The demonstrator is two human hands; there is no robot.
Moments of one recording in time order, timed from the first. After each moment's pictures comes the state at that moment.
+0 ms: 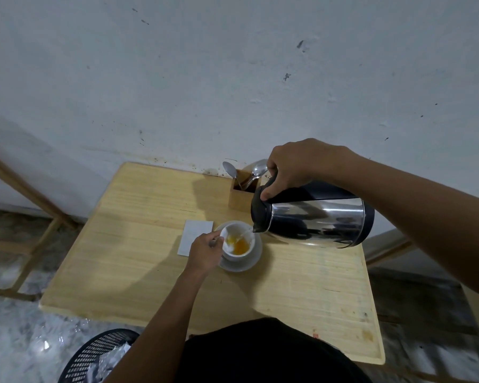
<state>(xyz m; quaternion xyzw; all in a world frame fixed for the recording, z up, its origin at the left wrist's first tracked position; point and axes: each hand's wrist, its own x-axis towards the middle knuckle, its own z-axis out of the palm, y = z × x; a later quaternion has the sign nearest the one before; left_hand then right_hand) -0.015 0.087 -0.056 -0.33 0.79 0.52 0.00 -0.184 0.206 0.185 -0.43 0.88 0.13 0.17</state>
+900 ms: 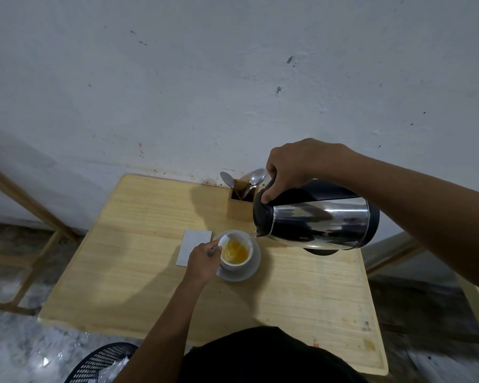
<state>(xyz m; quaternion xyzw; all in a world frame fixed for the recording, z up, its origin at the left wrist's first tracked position) -0.016 0.087 -0.056 -0.34 0.79 0.52 0.00 -0.193 0.210 0.200 -0.42 0.88 0.13 0.17</state>
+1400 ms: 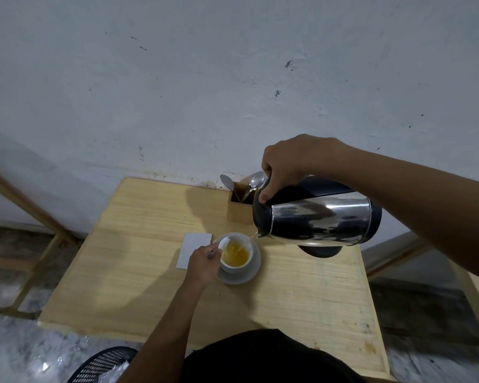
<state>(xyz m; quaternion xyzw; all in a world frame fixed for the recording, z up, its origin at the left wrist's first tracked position) -0.016 0.088 -0.054 -0.33 0.80 0.51 0.00 -0.190 0.200 0.212 -0.43 0.87 0.15 0.18</state>
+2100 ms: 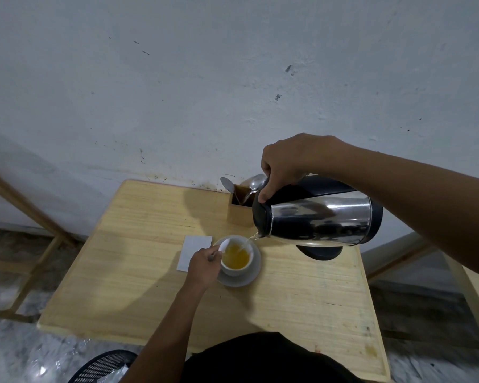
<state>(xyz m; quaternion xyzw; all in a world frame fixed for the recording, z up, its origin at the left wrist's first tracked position) -0.016 0.086 -0.058 -0.33 0.80 0.51 0.00 -0.189 0.195 0.220 -0.42 0.87 0.16 0.18</state>
